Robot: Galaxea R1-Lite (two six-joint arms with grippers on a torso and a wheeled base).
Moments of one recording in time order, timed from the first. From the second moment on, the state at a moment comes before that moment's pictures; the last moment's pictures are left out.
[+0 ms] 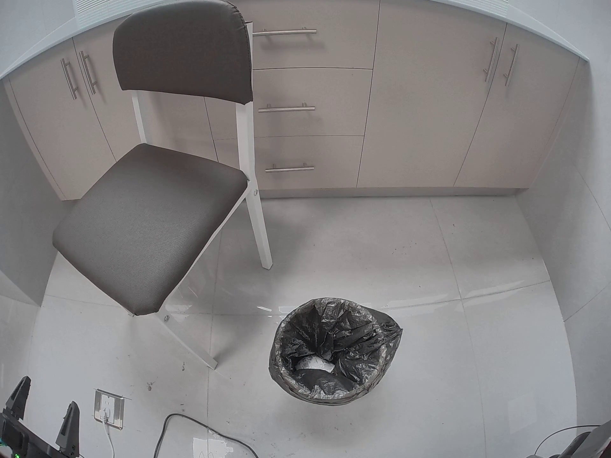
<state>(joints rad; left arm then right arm) -0.01 0.04 -0.02 0.01 -0.01 0.00 0.26 1.28 -2.00 1.15 -0.46 -0.23</state>
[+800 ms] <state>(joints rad) 0.00 0.02 -0.02 0.00 -0.01 0.00 -0.06 0.49 -2.00 1.37 -0.24 -0.22</state>
